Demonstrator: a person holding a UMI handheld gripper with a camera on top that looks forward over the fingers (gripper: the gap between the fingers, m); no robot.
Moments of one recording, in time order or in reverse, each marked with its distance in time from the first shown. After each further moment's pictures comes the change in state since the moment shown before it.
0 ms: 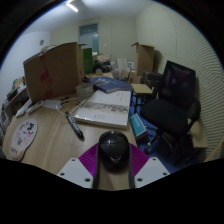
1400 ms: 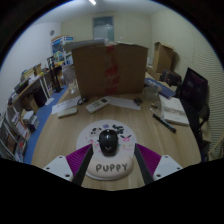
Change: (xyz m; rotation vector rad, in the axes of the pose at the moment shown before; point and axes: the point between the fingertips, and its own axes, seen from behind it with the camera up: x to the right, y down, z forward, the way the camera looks) arm -0.372 -0.025 -0.110 -0.117 -0.055 -0.039
